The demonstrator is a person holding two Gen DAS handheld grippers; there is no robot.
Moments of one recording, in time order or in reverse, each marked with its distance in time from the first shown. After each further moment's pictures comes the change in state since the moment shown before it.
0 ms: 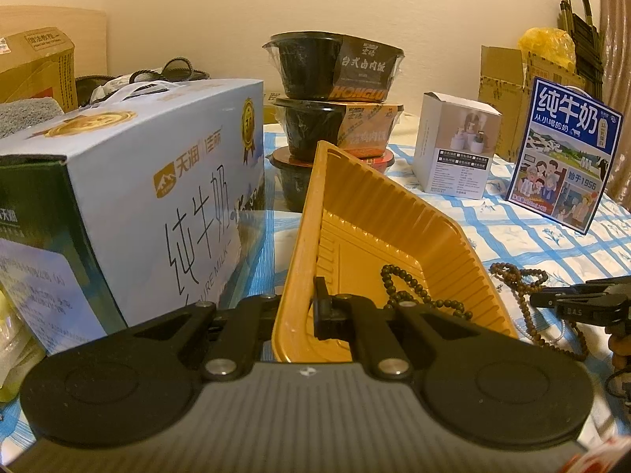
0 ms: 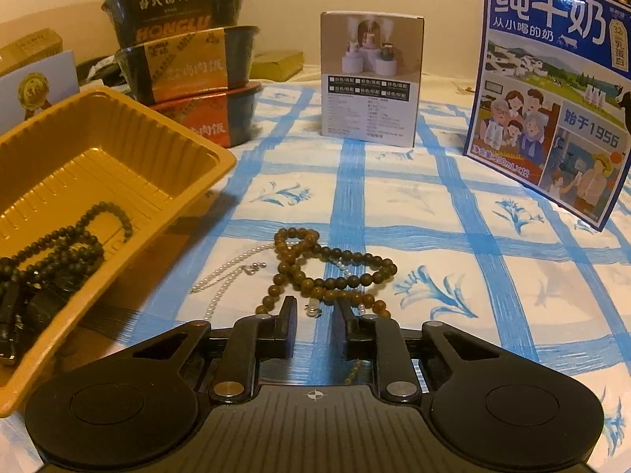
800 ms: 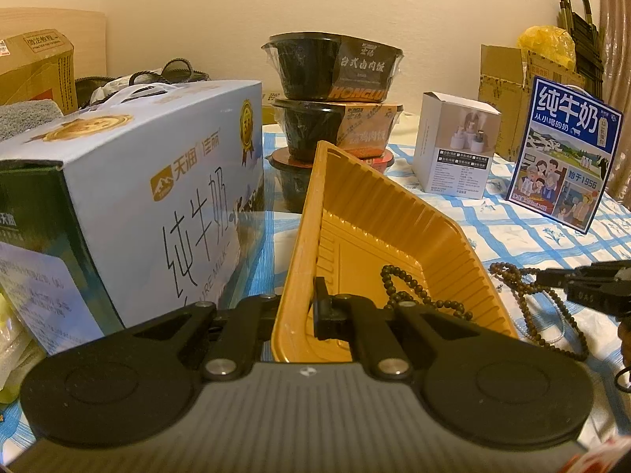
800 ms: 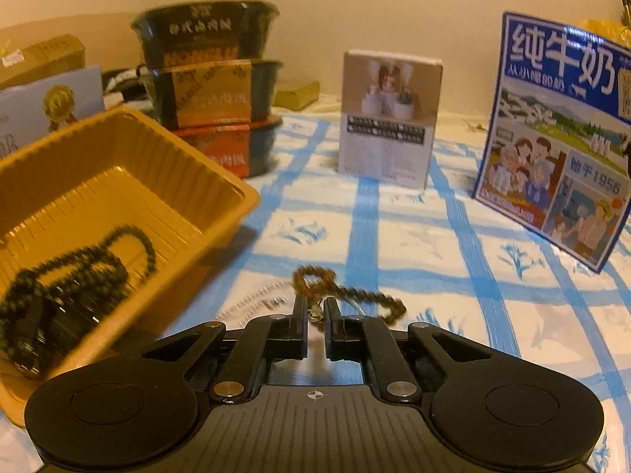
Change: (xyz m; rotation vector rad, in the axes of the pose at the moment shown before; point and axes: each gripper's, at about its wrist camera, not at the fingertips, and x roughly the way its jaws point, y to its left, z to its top) left arm 0.000 0.000 0.001 0.004 0.001 0.003; right arm -0.024 0.016 0.014 -0.063 -0.114 0.038
